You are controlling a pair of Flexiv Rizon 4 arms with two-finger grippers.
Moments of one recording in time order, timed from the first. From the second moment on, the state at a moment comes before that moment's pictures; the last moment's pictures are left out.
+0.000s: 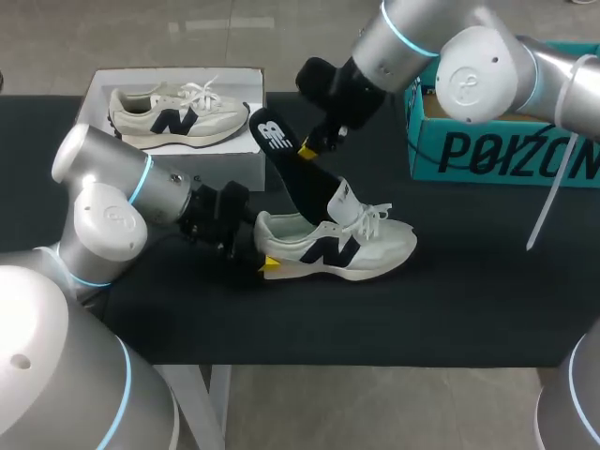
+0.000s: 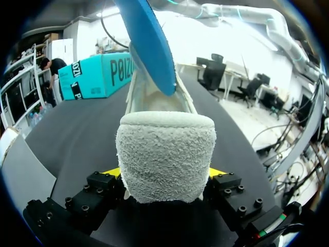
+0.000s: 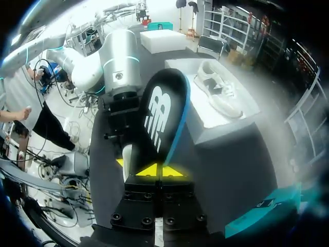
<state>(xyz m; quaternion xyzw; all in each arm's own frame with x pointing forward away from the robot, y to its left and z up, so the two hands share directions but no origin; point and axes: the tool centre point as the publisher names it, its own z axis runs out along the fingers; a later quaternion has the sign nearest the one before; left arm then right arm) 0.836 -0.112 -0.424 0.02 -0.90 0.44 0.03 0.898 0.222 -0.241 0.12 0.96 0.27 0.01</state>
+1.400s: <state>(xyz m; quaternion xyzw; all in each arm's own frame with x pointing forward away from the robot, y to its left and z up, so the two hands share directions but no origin) 0.836 -0.112 -0.424 0.02 -0.90 0.44 0.03 0.844 0.196 -0.116 0.37 0.84 0.41 -0.02</state>
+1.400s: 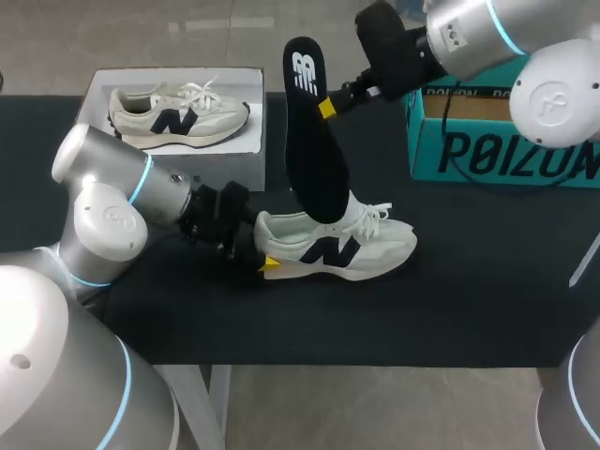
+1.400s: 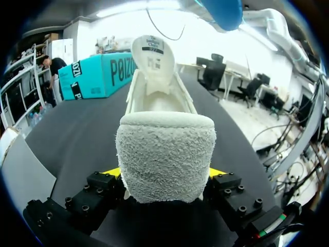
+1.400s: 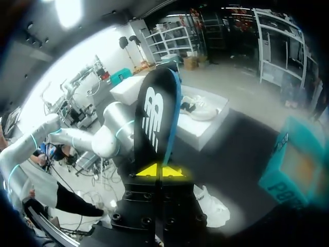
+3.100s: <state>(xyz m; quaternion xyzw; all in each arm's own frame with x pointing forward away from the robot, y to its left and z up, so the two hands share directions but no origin) 0.836 -0.112 -0.424 0.02 -0.90 0.44 0.03 0.691 0.115 -0.067 0.34 0.83 0.44 -0.05</state>
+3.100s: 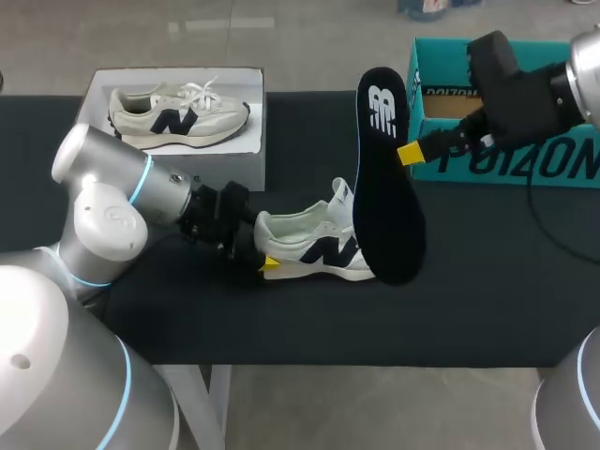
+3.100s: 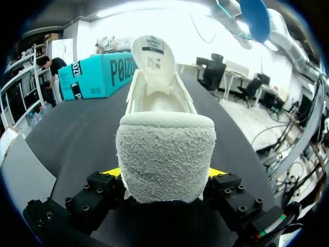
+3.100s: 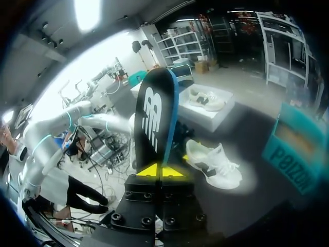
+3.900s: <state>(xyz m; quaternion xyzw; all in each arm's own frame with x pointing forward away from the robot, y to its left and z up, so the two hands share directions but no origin) 0.836 -0.112 -0.424 0.02 -0.90 0.44 0.03 0.668 0.099 -0.069 0.36 0.82 0.45 -0.05</state>
